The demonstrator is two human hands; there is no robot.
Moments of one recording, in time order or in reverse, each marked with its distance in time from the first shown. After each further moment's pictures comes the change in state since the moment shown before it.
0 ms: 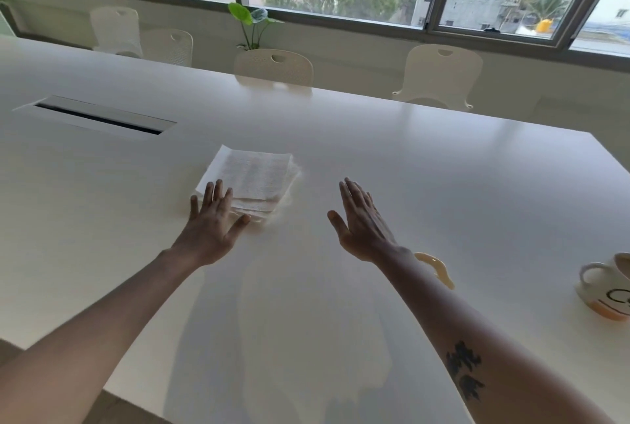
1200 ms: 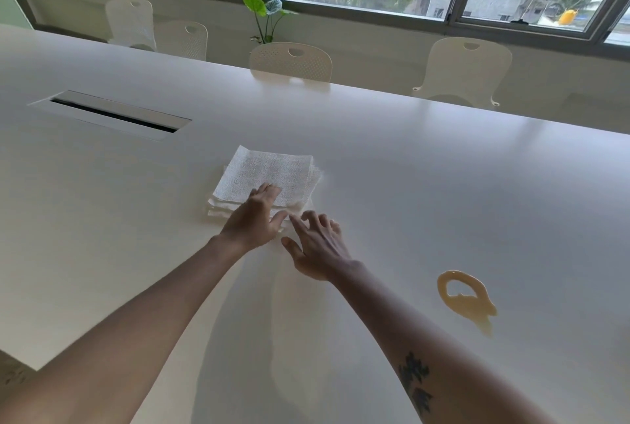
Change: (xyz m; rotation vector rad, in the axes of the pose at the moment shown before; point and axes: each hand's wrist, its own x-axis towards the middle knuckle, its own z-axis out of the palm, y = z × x) left_hand 0.059 0.023 0.006 -0.239 0.098 0.160; right_hand 0.049 -0.097 0.081 -0.096 -0.191 -0.063
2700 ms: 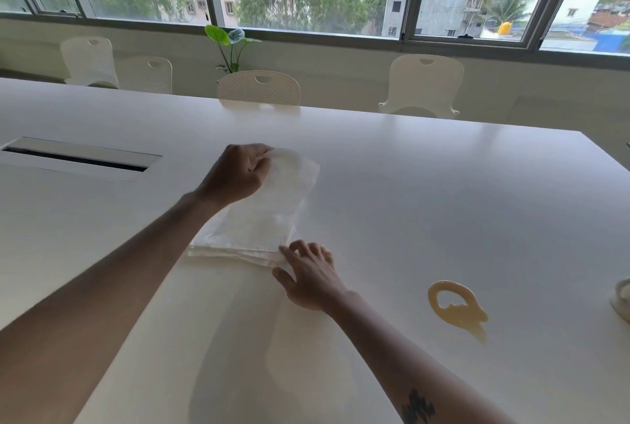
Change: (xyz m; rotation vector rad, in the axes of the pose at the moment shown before) left_hand 0.086 0.061 -0.115 -0.182 0.164 0.191; right_hand 0.000 0.008 0.011 0.145 0.069 0.073
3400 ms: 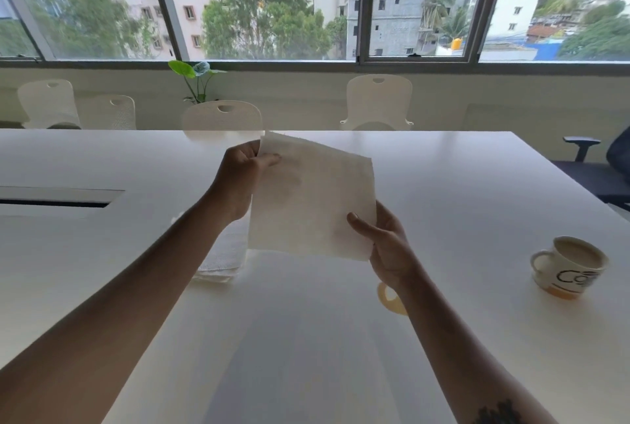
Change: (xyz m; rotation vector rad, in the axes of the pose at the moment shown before) left_hand 0.015 0.136 0.038 -0.933 -0.006 -0.383; right_hand -0.106 0.098 -0.165 1.524 0.453 0.069
